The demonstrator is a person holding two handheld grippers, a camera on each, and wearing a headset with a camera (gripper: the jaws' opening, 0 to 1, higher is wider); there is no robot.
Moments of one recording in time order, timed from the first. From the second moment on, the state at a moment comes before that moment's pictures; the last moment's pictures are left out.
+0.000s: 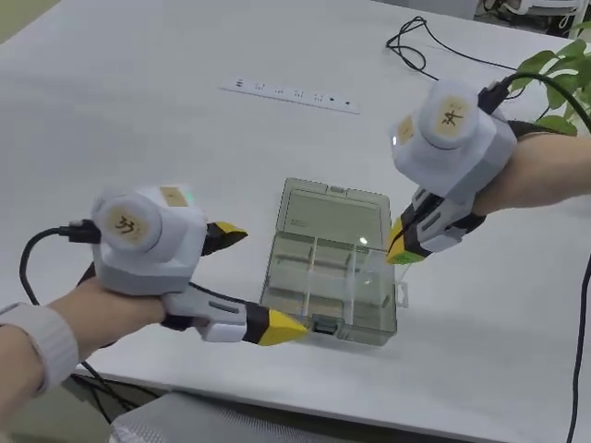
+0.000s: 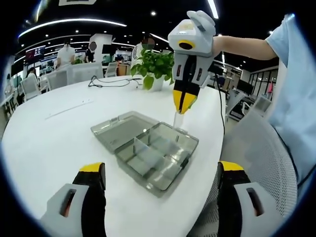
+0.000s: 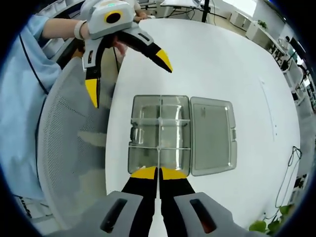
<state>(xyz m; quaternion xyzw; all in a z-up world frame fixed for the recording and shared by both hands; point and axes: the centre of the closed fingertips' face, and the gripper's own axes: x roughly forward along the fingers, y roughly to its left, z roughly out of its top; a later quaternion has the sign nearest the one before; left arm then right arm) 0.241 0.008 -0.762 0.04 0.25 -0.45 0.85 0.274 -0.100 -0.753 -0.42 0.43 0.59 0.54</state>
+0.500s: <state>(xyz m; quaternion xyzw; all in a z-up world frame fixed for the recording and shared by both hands) 0.236 0.019 -0.765 0.02 0.26 -0.44 0.86 0.278 -0.099 -0.763 -0.42 0.44 0.59 0.53</state>
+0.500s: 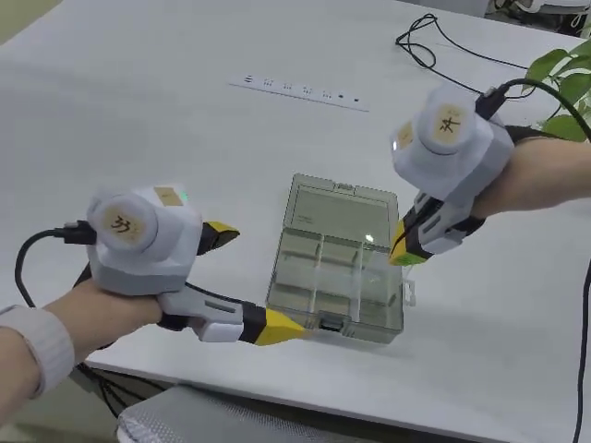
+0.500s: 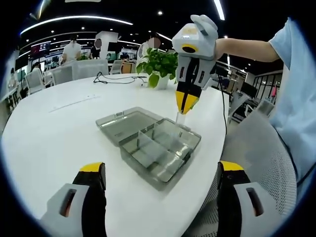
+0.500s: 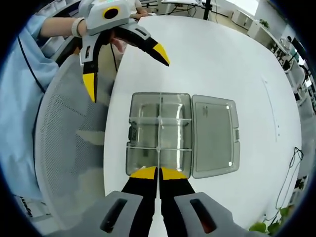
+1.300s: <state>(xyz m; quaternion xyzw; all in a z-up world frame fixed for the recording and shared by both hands) 0.236 0.017 -0.767 0.02 0.26 -0.44 0.86 0.266 -0.099 -0.765 -0.44 0.44 0.59 0.52</state>
